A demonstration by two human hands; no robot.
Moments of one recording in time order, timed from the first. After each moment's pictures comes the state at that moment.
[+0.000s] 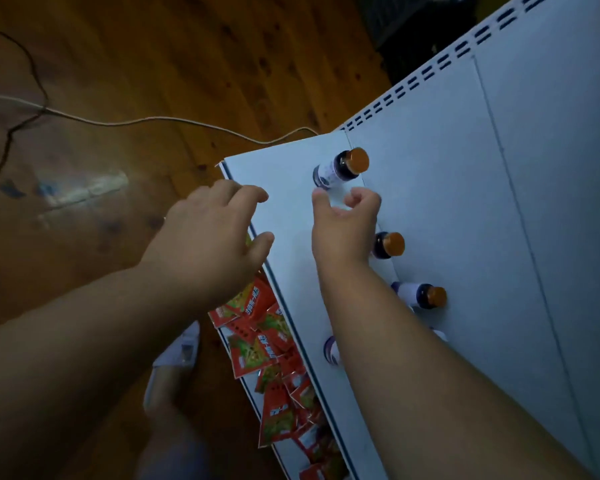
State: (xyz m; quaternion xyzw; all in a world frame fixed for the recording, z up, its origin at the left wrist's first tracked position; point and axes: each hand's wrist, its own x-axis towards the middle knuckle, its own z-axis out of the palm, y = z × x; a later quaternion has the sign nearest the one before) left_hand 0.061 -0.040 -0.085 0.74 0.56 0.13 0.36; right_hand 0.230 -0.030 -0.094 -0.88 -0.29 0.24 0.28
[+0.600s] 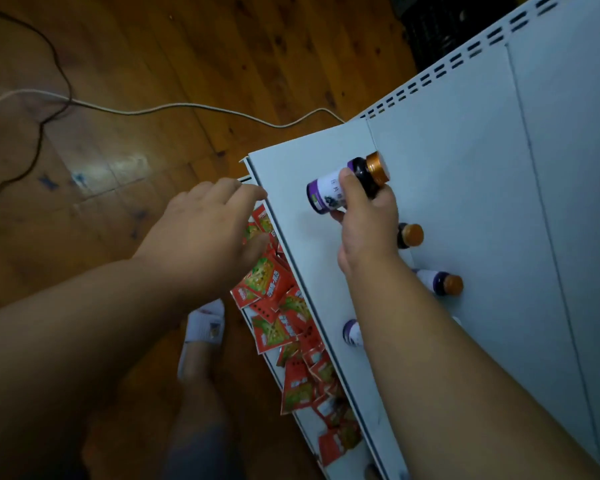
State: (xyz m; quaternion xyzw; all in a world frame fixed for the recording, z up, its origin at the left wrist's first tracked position) left_hand 0.021 -0.027 -0.086 0.78 0.51 0.07 0.36; right_hand 0.213 -0.020 -0.077 -0.83 -0.18 0.34 0.40
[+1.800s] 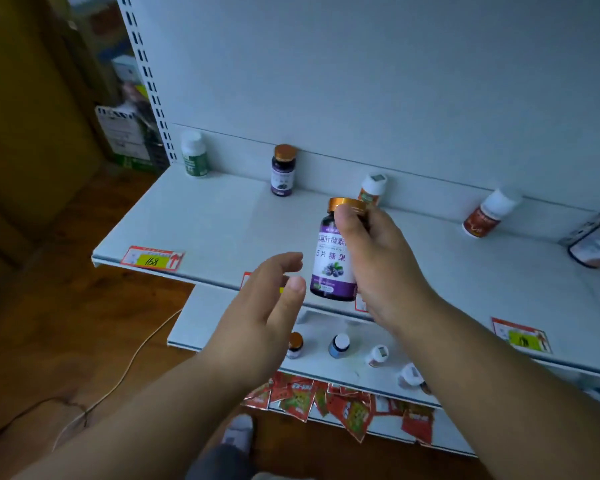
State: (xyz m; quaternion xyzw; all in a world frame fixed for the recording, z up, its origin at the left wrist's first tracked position) left_hand 0.121 -0.189 0.316 0.82 0.19 0.11 0.52; right_hand 0.252 -0.289 0.363 -0.77 -0.18 0.18 0.59
